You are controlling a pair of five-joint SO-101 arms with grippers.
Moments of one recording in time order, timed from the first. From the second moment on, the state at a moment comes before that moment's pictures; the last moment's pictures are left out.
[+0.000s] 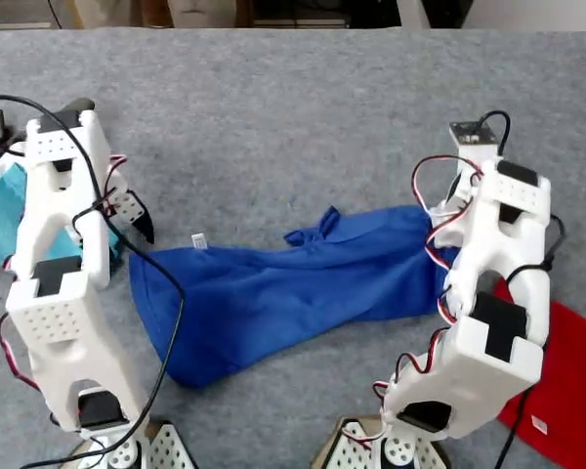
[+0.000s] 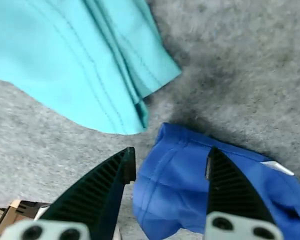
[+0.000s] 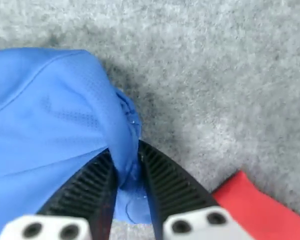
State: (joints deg) left arm -14.5 28.1 -16.0 100.0 14.1; right arm 19.4 12.3 15.6 66.1 16.8
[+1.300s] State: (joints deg) left arm -10.9 43.9 -25.1 100.4 30.1; right arm 19.4 11.6 26.8 46.1 12.5
